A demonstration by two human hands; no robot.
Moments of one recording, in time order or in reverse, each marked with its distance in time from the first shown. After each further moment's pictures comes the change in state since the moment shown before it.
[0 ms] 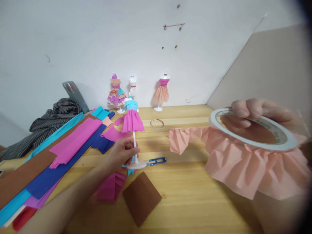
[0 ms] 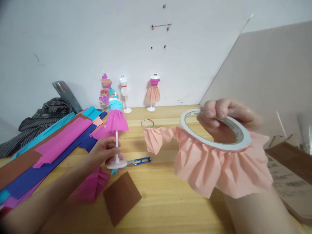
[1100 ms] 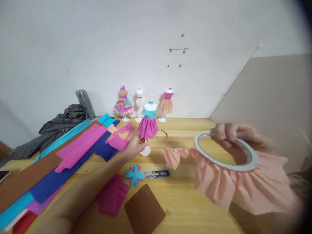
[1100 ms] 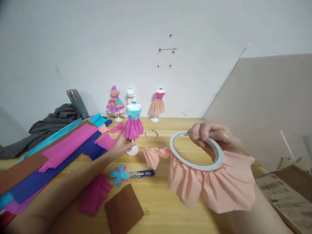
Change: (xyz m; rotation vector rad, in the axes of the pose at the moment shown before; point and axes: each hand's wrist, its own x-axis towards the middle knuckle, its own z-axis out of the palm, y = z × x) left_hand 0.100 -0.038 0.003 0.139 0.180 0.179; right_hand 0.006 0.033 -0.011 0.003 -0.144 0.034
